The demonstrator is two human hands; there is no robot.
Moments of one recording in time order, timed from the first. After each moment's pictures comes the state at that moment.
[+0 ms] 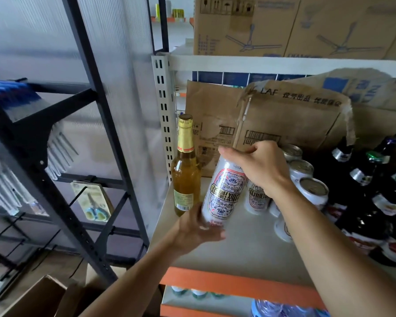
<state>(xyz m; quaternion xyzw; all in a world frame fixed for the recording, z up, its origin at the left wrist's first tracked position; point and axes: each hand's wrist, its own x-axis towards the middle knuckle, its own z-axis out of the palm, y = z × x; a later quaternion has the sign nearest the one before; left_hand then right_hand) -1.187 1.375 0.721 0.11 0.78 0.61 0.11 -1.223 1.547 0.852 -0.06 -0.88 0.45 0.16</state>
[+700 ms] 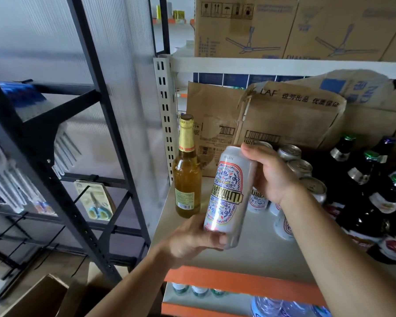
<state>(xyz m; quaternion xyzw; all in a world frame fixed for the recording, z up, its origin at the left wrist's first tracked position) -1.151 1.377 0.761 0.20 0.61 0.71 0.28 -1.219 1.561 0.844 0.10 -0.60 0.78 -0.09</state>
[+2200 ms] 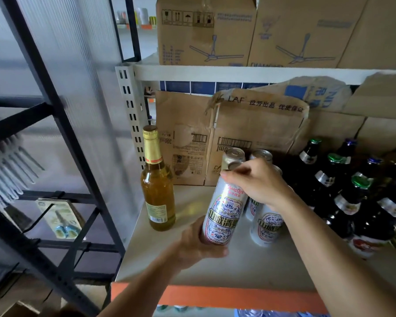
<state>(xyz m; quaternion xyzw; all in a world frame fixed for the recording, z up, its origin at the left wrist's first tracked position) -1.188 1.437 0.719 0.15 0.71 0.66 0.19 -1.215 1.614 0.842 0.02 -0.91 0.40 0.08</state>
